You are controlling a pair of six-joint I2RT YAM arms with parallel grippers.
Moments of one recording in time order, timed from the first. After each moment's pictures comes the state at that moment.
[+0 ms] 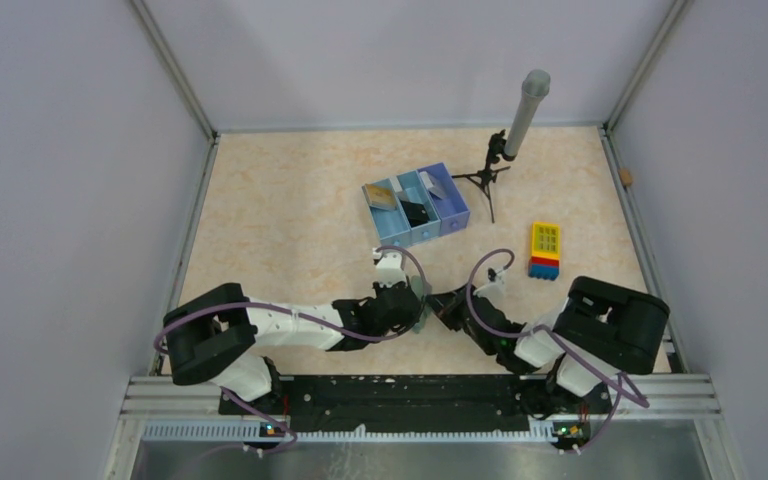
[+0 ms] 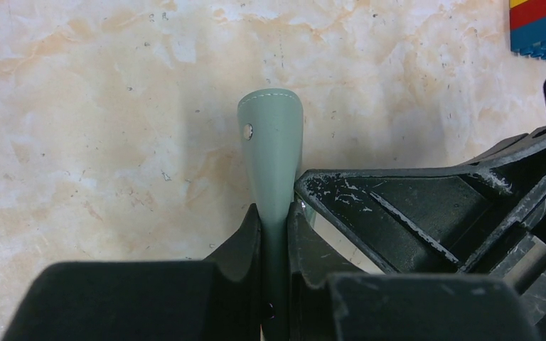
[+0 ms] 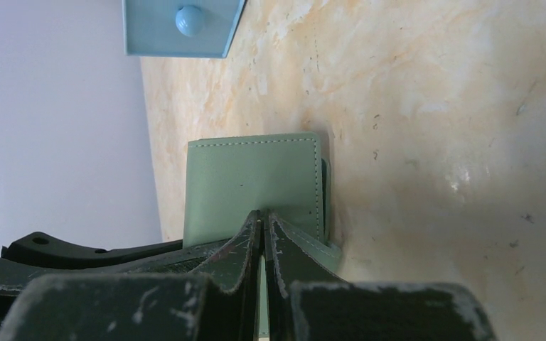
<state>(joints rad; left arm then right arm) -1.18 1.50 0.63 0.17 -0.51 -0.92 1.02 1.55 0.14 1.01 0.42 1.42</state>
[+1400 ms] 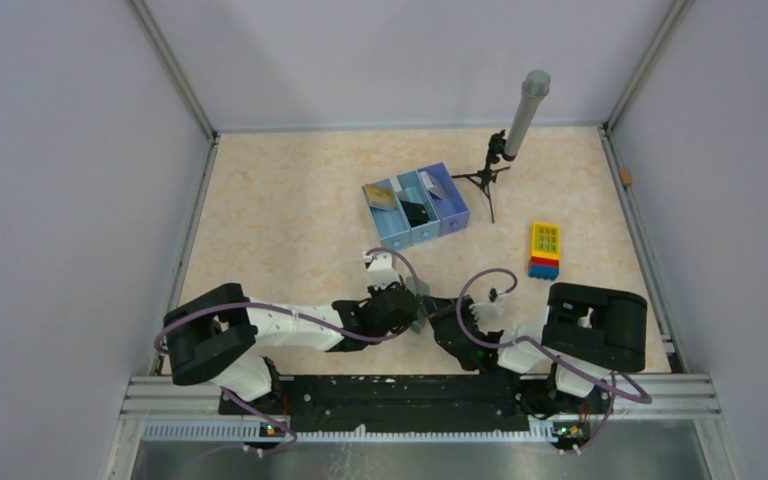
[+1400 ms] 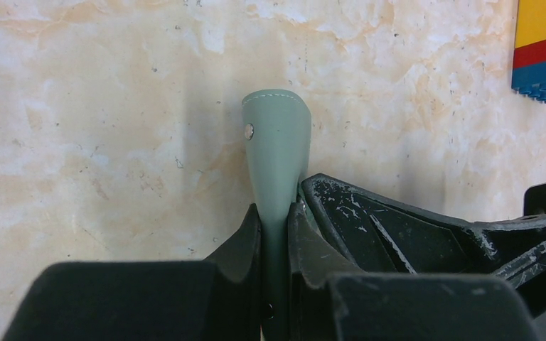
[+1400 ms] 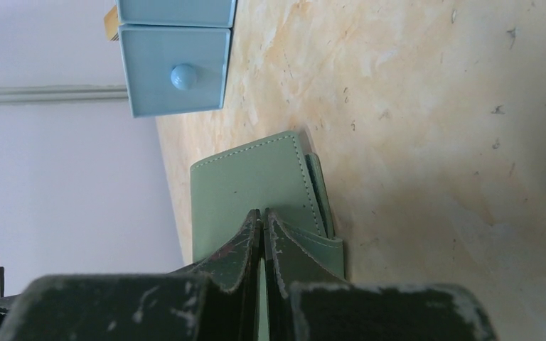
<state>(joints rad) -1.18 1.50 0.63 0.13 -0.56 -1.07 1.26 1.61 0.26 0.77 0.88 1.81</state>
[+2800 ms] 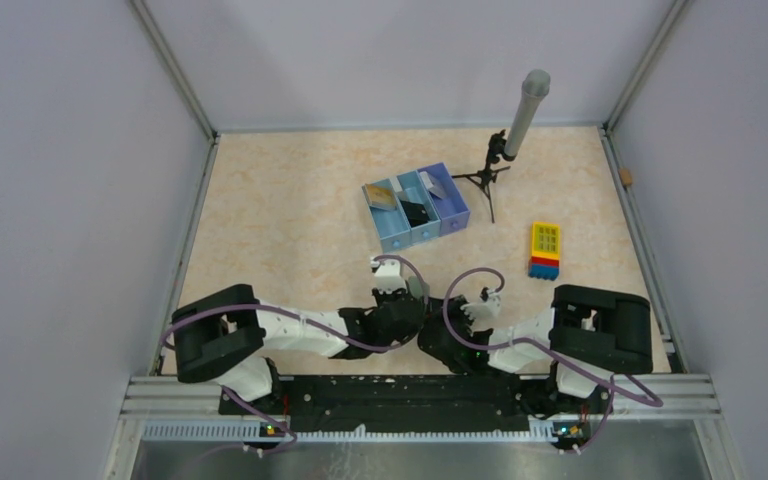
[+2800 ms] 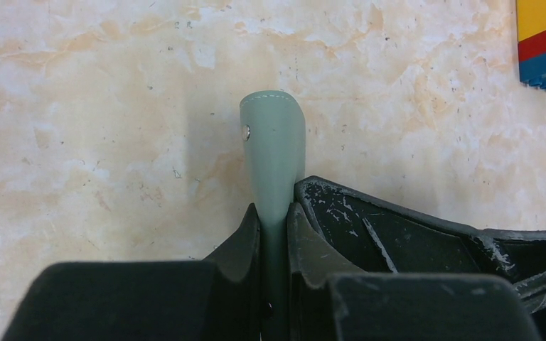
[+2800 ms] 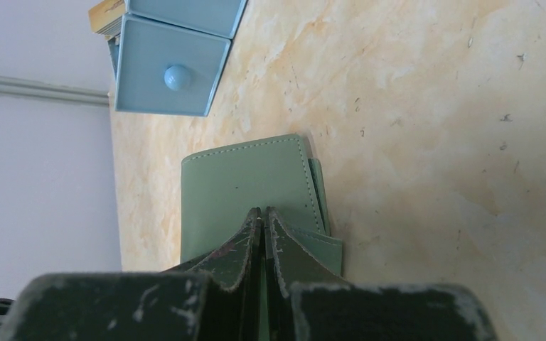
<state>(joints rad) -1.24 1.55 0.62 0.22 -0.67 -0.98 1.33 1.59 0.39 0.46 1.03 1.78</state>
